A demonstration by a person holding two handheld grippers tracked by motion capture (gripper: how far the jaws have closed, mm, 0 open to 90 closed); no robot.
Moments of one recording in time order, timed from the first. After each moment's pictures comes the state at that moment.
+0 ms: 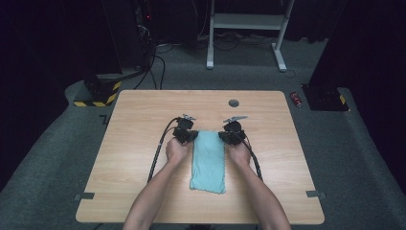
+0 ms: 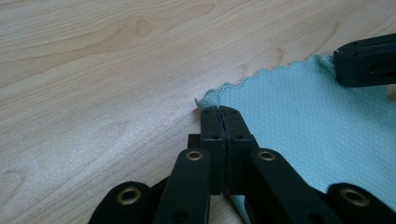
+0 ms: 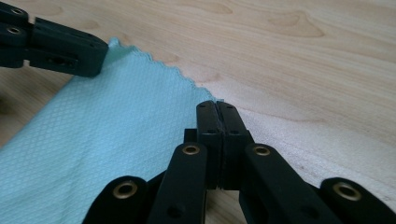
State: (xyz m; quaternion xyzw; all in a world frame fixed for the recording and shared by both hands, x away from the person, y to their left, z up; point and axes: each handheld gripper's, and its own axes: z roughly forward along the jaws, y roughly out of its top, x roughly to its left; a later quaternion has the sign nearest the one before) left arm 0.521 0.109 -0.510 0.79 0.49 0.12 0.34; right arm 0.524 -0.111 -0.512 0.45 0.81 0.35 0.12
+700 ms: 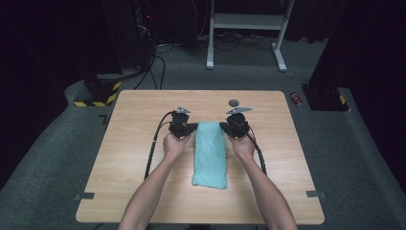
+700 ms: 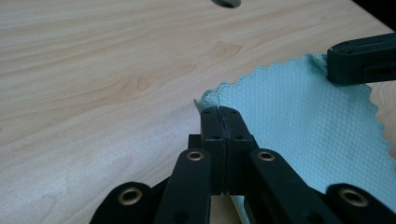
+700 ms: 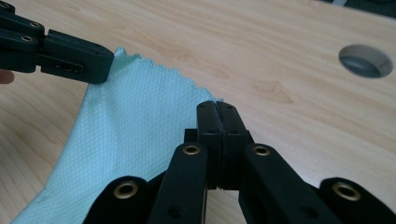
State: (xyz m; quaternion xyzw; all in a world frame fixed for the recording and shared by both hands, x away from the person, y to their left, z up) left arm 0.517 0.124 -0.470 0.77 0.47 0.12 0.42; right arm 0.520 -0.115 -0.460 0.42 0.81 0.38 0.16
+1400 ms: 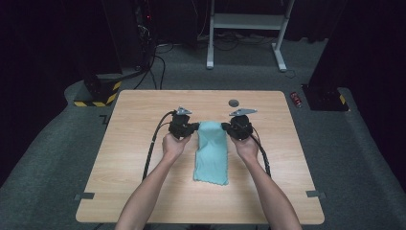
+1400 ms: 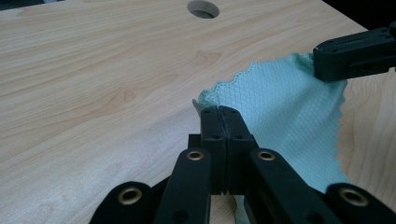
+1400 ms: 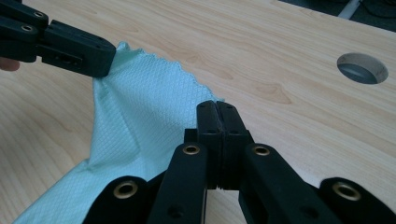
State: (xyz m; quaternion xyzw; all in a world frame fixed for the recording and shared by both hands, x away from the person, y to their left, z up) left arm 0.502 0.118 -0.461 0.79 0.43 0.14 0.42; right arm 0.506 -0.127 -0.457 0.40 0.81 0.40 0.16
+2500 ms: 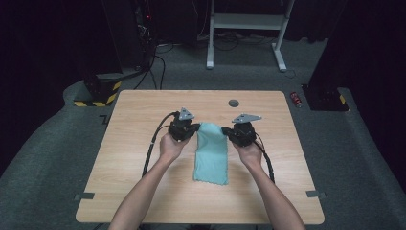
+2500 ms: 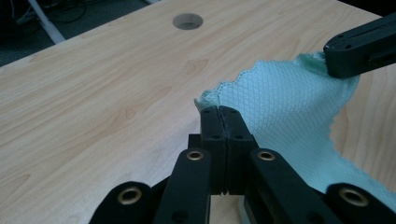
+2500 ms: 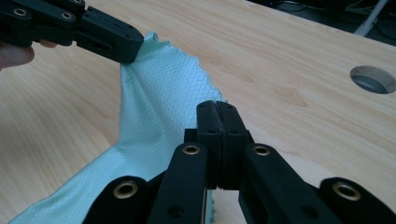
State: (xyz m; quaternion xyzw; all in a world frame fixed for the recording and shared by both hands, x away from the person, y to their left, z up) left arm 0.482 0.118 -0.448 0.82 0.36 0.18 0.41; right arm 0.476 -0.133 -0.450 0.36 0.81 0.43 0.16
